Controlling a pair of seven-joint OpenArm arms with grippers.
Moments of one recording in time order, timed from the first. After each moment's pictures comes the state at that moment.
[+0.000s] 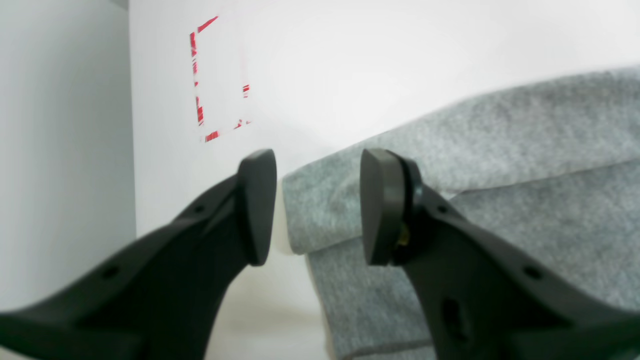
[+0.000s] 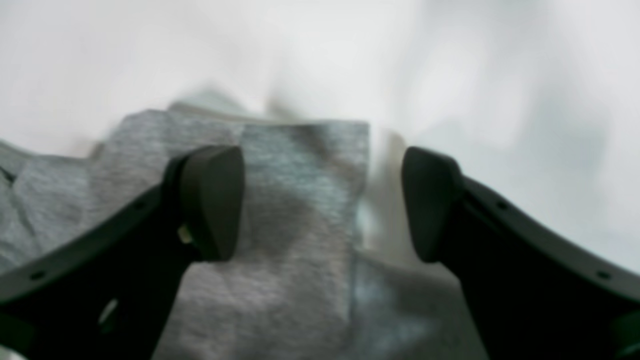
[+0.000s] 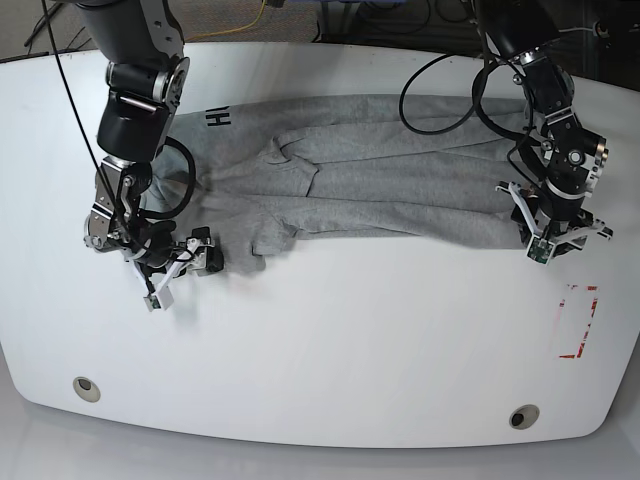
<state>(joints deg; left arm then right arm) 0.1 -3.3 -27.3 102.8 25.0 -42.4 32.4 23.7 11.9 20.5 52.2 12.7 40.4 -46.0</state>
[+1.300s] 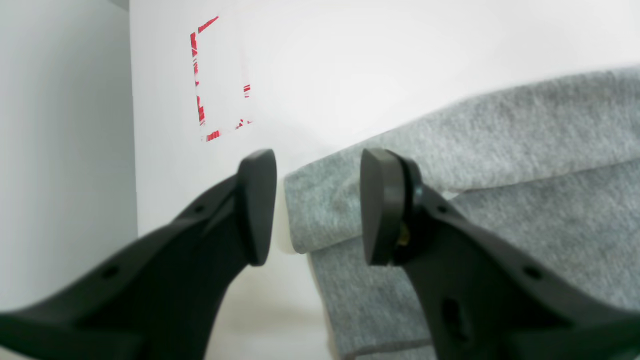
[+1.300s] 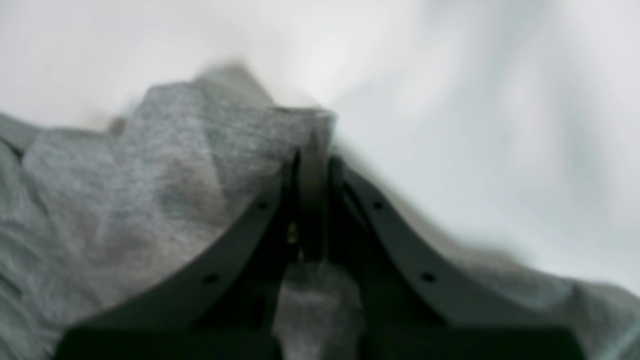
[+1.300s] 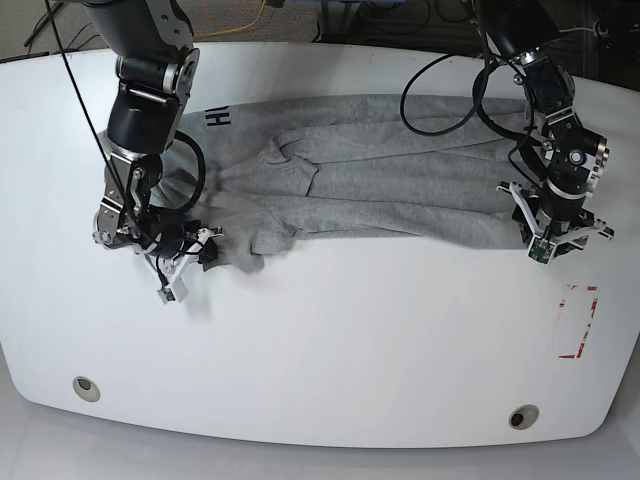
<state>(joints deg) 0.1 -3.4 -27.4 102.8 25.0 -42.4 32.4 21.6 9.3 20.2 57.5 13.1 40.4 -54.0</state>
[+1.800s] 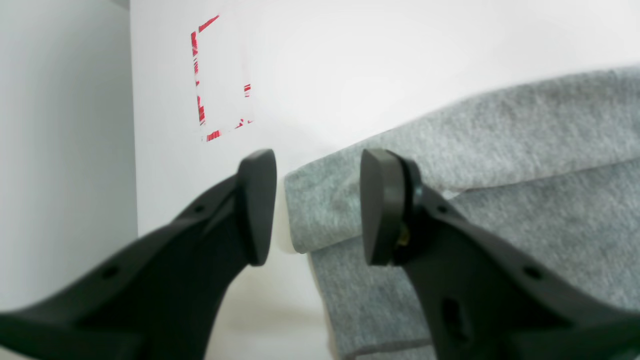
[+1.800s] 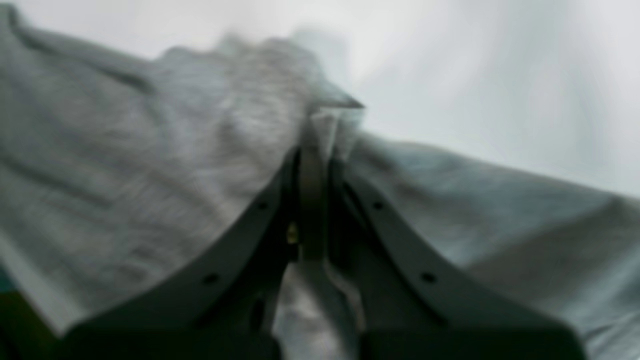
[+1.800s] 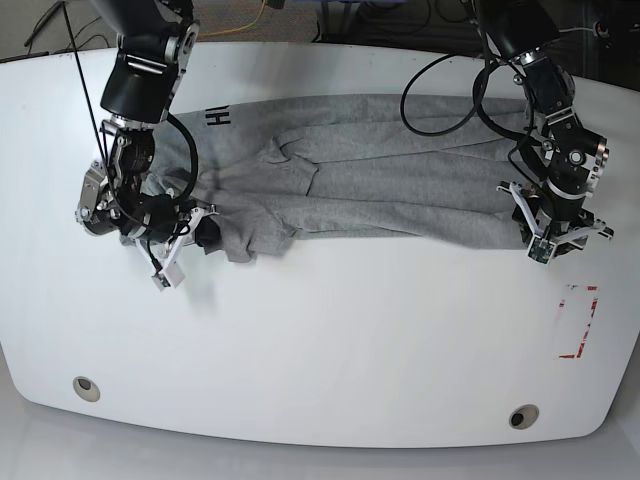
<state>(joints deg) 0.1 -3.4 -27.3 102.6 25.2 -42.4 32.4 12.1 9.8 20.2 77.0 35.6 40.1 -74.4</state>
